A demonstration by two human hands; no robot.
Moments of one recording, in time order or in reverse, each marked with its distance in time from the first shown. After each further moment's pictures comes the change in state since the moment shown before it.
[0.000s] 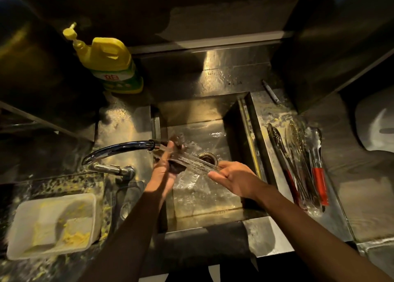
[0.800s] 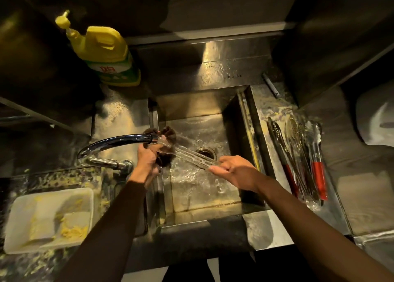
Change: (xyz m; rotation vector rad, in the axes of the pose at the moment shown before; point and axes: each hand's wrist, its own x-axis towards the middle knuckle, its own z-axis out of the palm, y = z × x) left_hand 0.025 0.031 -0.017 0.183 0.164 0.145; right_hand 0.003 0.006 -0.002 0.142 -0.094 0.081
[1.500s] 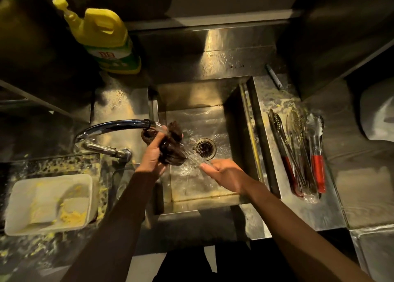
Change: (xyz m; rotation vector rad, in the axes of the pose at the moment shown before) left_hand -0.047 -0.013 0.005 -0.032 -0.209 -0.069; right_hand -0.010 -0.014 0.035 0.257 -0.022 0.170
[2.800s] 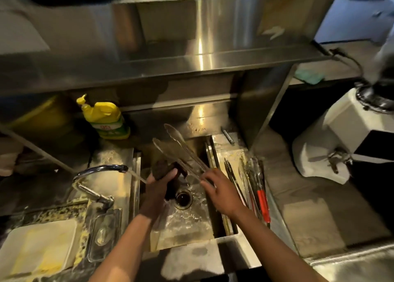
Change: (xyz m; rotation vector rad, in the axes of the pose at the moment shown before) left_hand -0.107 -0.028 0.123 0.312 0.023 0.341; right_hand -0.096 0.021 -0.094 -0.069 0.561 -0.376
